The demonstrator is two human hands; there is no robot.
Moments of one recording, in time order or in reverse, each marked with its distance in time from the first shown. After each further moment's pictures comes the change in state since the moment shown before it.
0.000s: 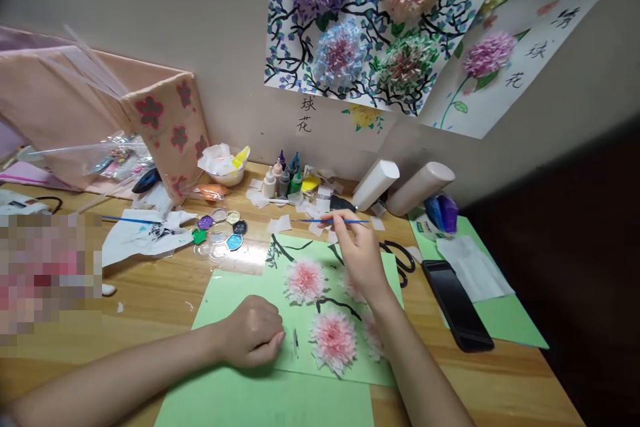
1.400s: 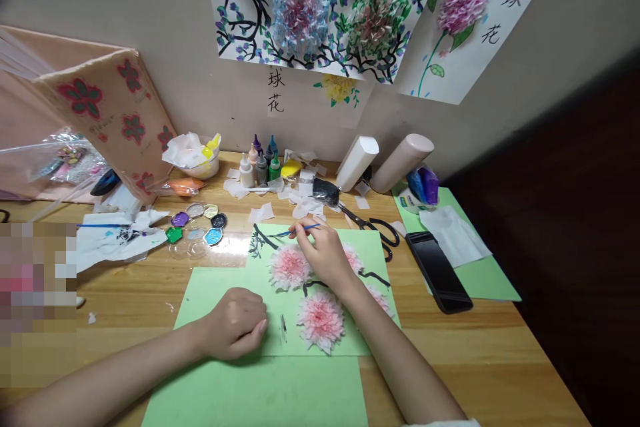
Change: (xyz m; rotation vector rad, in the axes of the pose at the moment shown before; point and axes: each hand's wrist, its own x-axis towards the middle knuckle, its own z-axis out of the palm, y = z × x) left_hand 0.003 -0.001 -0.003 -0.067 -0.076 -0.030; right_hand -0.024 0.022 0.018 -0.110 -0.172 -0.030
